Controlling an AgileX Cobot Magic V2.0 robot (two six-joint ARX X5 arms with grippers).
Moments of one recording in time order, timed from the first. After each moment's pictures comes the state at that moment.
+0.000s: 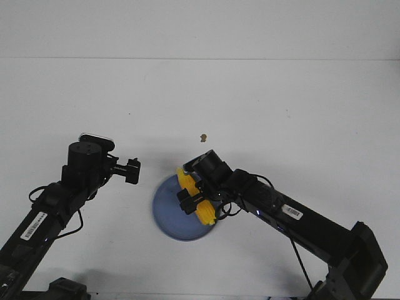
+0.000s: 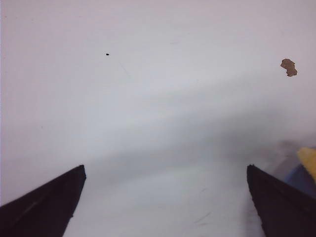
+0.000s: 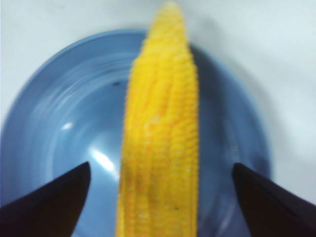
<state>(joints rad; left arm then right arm) -0.27 1.15 0.97 -0.37 -0.05 0.00 0.78 1.68 1.26 -0.62 -0.09 0.28</state>
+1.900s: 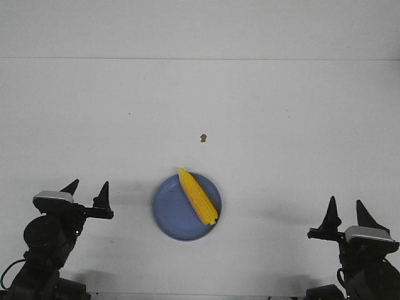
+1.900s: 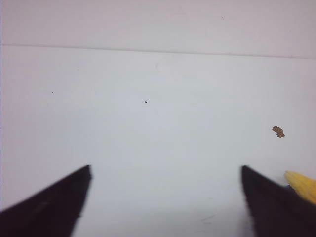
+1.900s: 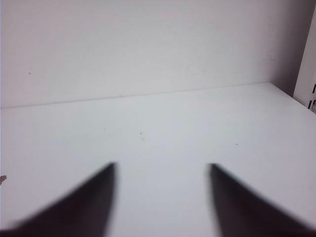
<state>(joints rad) -0.22 0.43 0.52 -0.23 -0.10 -0.12 0.18 0.14 0.59 -0.54 0.26 0.13</state>
